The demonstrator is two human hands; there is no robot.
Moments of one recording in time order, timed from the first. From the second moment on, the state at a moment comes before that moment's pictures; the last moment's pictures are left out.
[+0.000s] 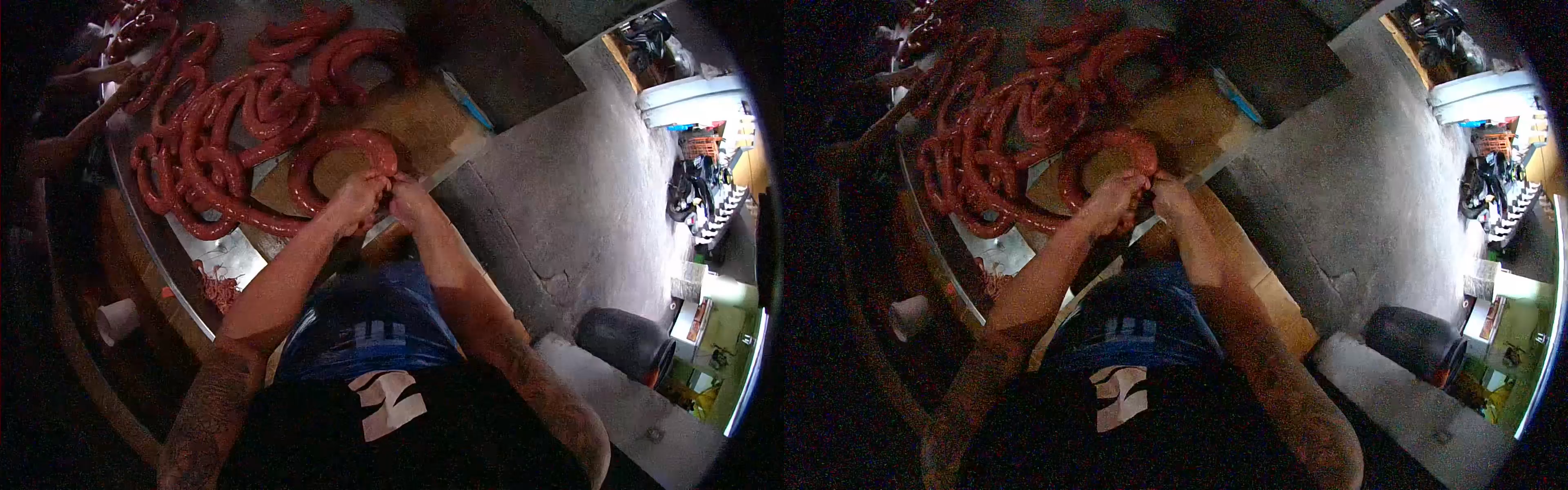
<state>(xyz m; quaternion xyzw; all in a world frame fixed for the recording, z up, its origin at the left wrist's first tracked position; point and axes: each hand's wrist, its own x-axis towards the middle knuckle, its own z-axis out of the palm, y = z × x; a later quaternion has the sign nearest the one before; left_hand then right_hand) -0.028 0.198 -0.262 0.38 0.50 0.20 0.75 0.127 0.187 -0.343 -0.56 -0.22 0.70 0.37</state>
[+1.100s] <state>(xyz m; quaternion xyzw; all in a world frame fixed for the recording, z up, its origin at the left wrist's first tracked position) -0.252 0.144 -0.204 0.69 0.64 -0.31 0.12 0.333 0.279 -0.317 -0.44 -0.47 0.66 0.40</state>
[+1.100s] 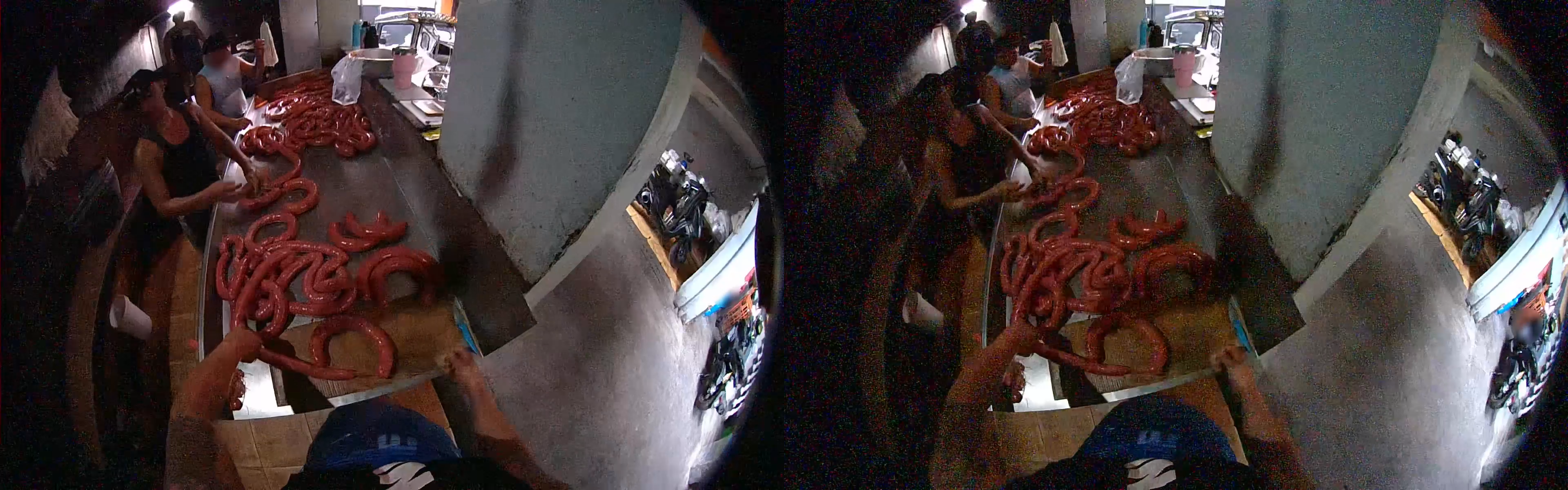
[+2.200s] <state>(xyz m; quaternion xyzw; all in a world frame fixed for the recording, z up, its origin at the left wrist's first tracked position) -0.082 0.147 -0.284 -0.02 0.46 0.56 0.69 0.133 0.115 -0.144 -0.40 -0.71 0.57 0.07</state>
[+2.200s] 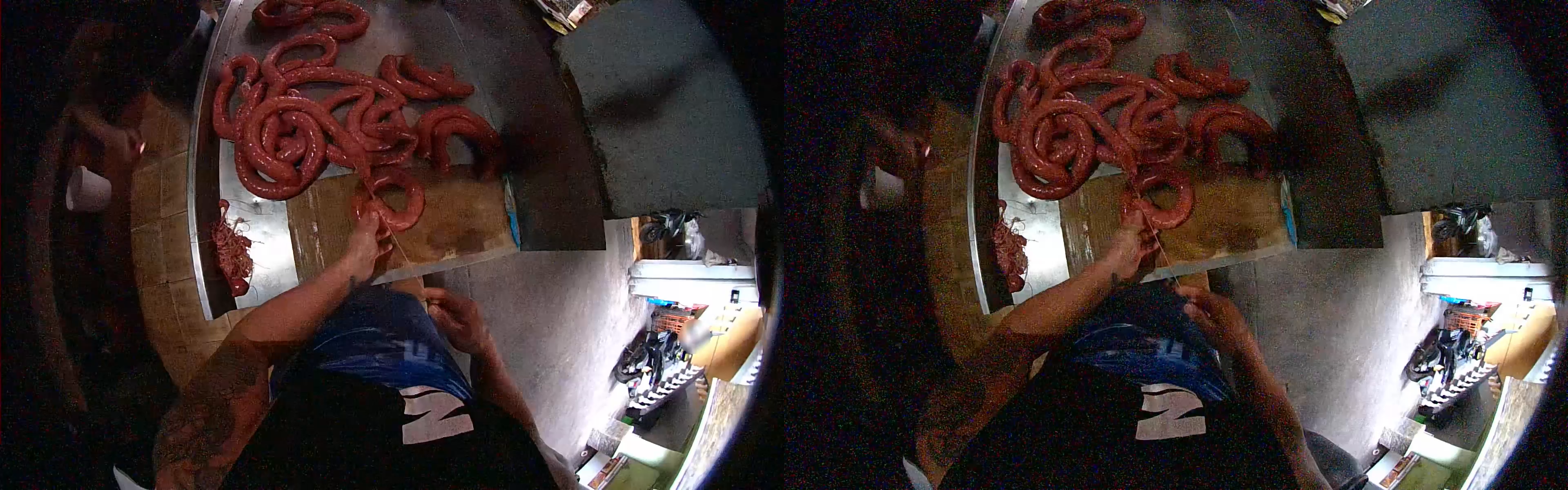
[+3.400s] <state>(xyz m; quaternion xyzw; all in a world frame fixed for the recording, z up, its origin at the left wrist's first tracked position) -0.065 0.209 -0.303 0.35 0.60 0.48 0.53 0.116 0.243 -0.205 -0.49 -0.75 0.45 -0.02</state>
